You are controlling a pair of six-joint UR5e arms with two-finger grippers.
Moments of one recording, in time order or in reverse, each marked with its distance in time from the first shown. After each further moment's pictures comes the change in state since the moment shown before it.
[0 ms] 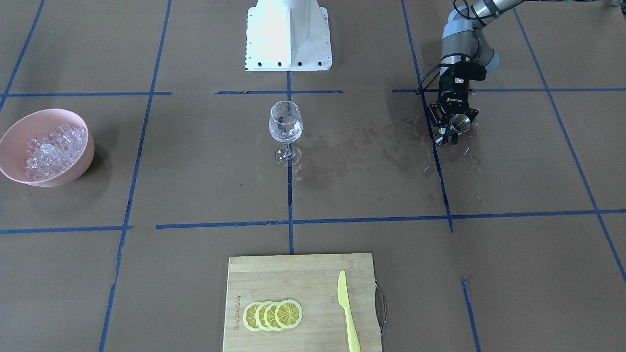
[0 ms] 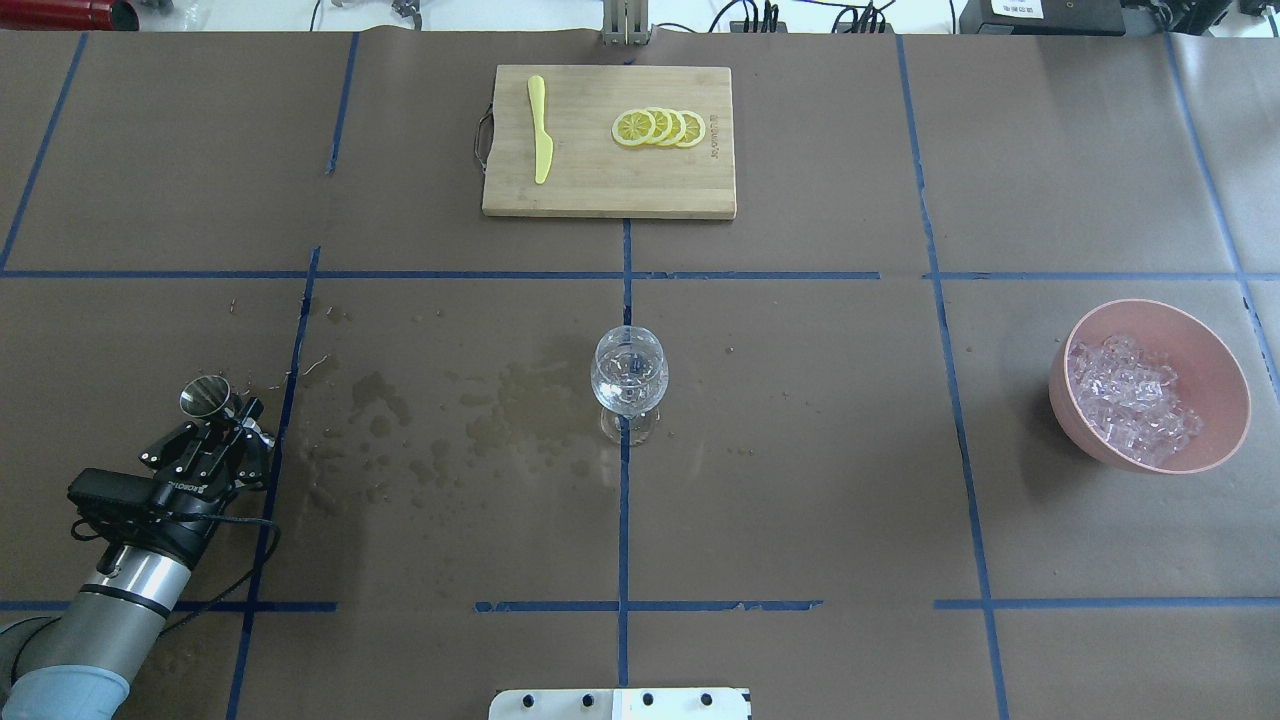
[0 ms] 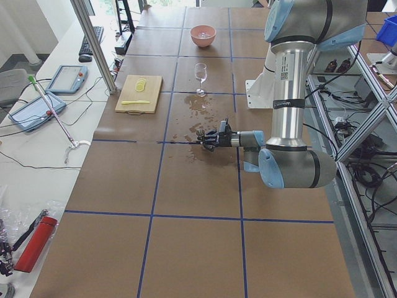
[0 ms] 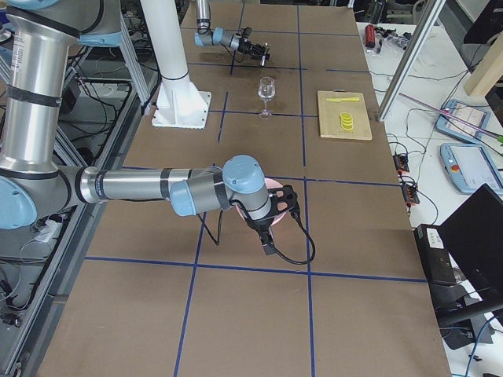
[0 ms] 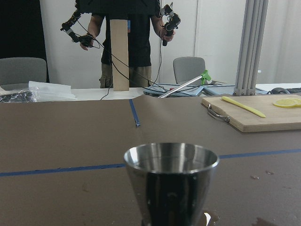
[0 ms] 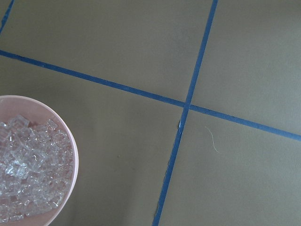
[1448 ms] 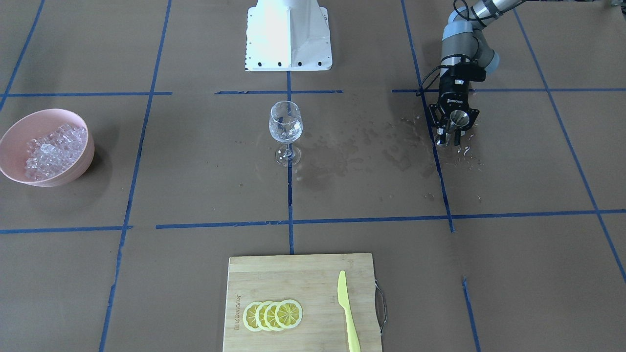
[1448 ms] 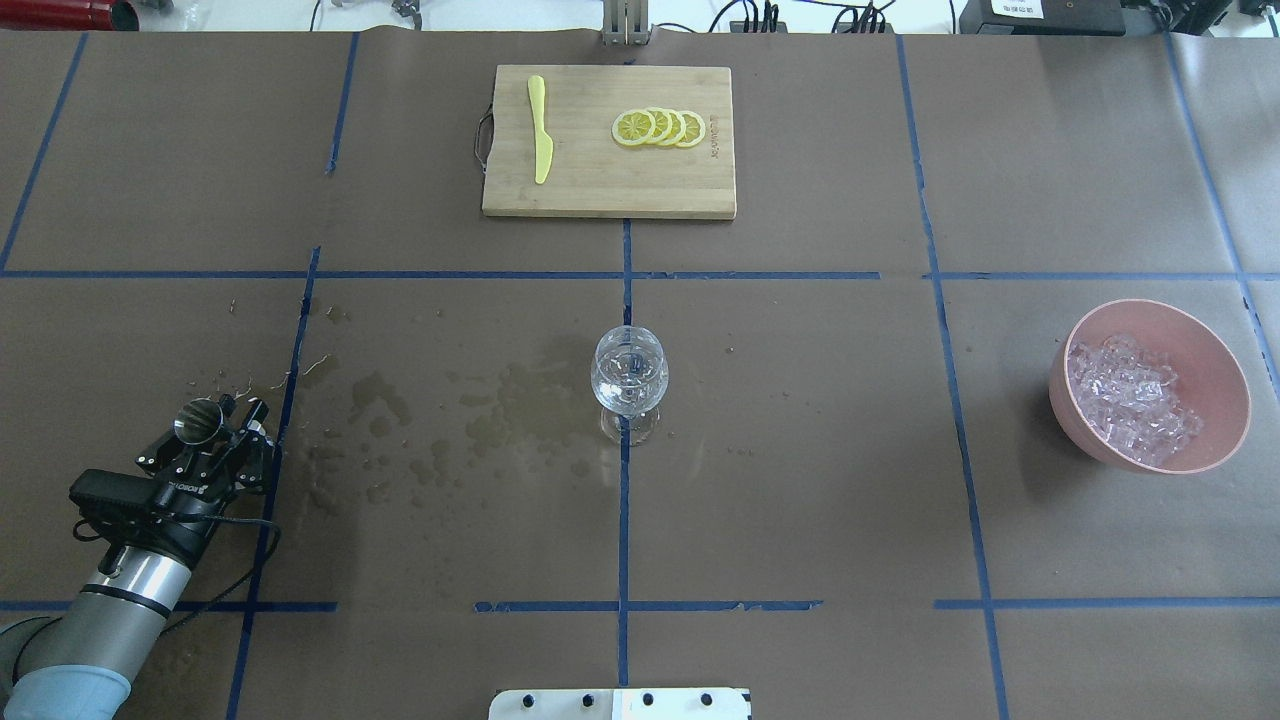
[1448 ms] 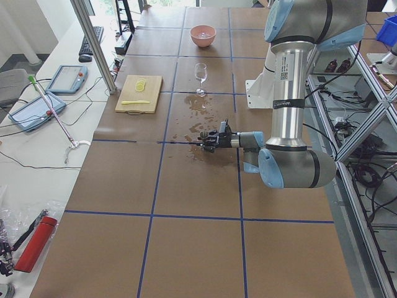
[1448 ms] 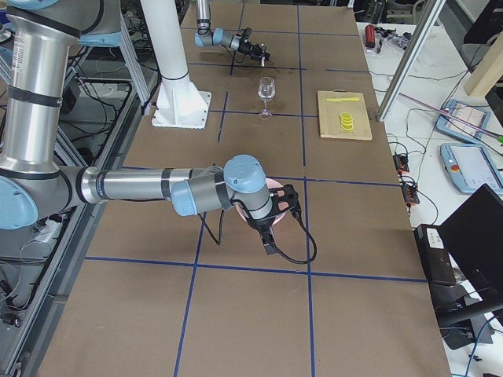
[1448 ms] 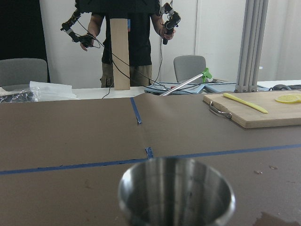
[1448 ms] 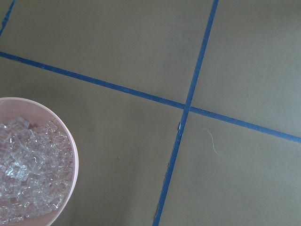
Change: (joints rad) left arm 0.000 -0.002 0.012 0.000 0.002 0.002; right arm 0.000 0.005 -0.002 0.000 0.000 0.000
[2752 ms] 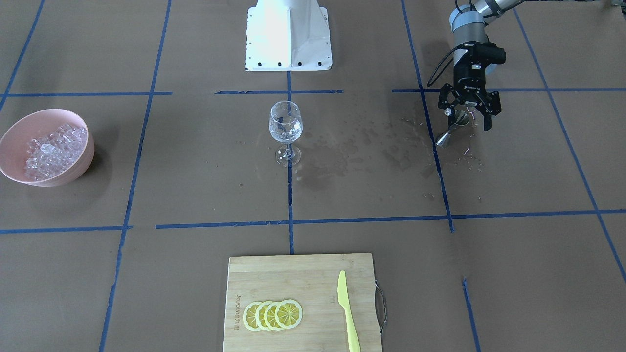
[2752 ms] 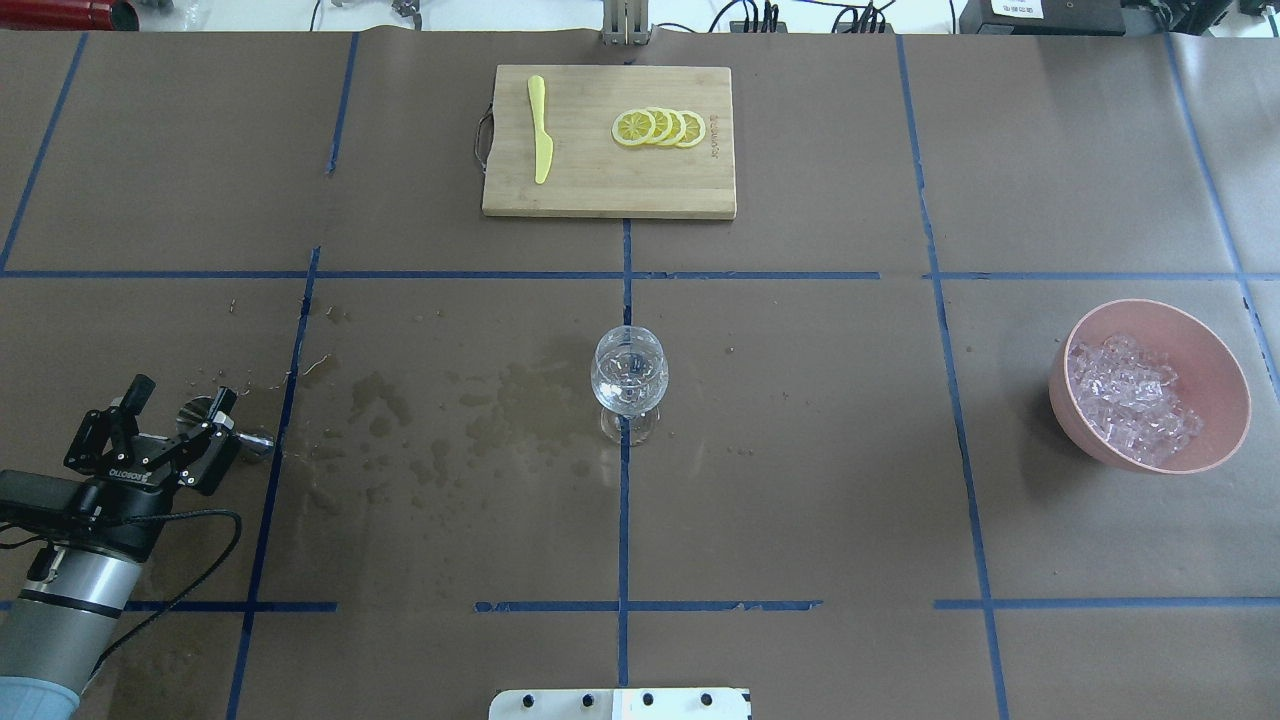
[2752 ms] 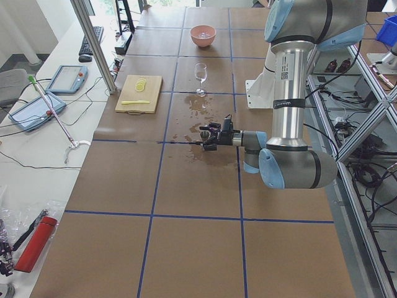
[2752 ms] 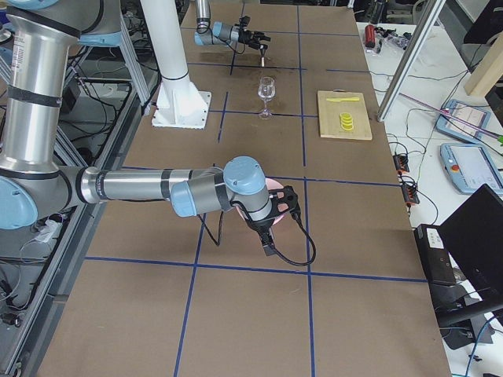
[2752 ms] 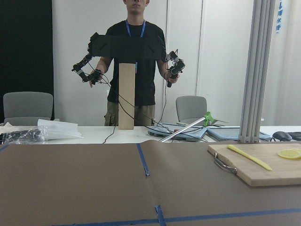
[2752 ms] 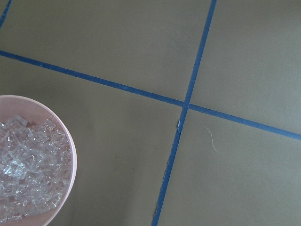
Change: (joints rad) left arm 0.004 0.012 -0.035 -0.327 0.118 0.262; right arm 0.000 -0.002 -0.005 0.000 0.000 0.000
